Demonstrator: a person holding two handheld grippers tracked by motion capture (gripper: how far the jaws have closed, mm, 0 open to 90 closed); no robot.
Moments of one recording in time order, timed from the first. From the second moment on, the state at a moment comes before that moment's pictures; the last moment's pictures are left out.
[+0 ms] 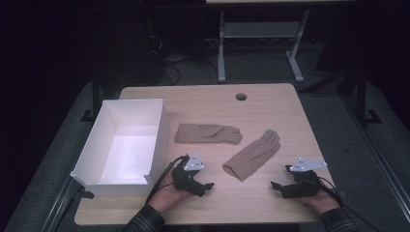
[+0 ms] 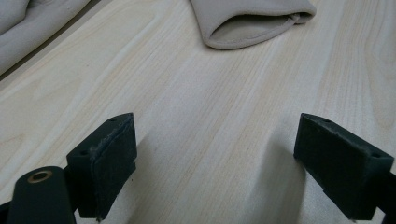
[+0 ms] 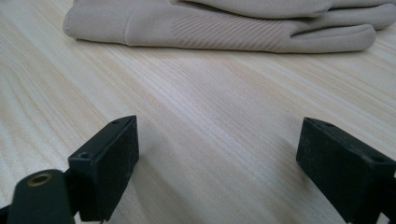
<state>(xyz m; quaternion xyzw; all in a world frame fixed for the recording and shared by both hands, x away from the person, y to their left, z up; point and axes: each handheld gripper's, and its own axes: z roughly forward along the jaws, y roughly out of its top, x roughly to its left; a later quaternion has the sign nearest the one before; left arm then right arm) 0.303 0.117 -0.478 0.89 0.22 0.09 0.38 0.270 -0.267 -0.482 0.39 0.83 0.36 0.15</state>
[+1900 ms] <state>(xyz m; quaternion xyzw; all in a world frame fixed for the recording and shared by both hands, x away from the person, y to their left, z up) 0.304 0.117 -0.478 0.89 0.23 0.10 0.38 0.318 -0.210 -0.445 0.35 0.85 0.38 0.09</state>
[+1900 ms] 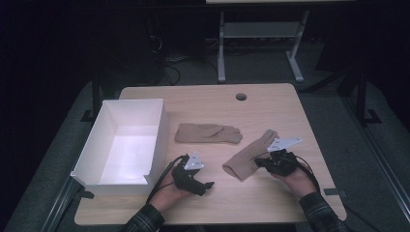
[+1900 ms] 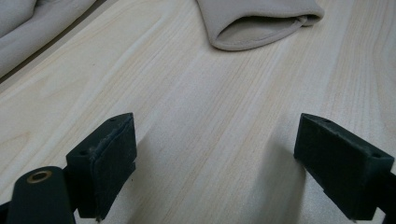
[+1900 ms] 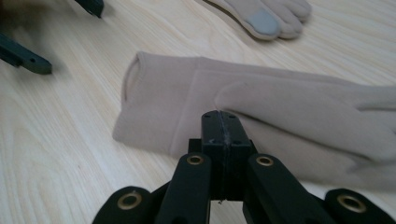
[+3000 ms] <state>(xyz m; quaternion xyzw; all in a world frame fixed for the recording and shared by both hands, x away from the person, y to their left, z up) 0.304 0.117 -0.478 0.89 0.23 0.10 0.38 0.356 -0.143 -0.461 0.31 0.87 0.38 0.07</state>
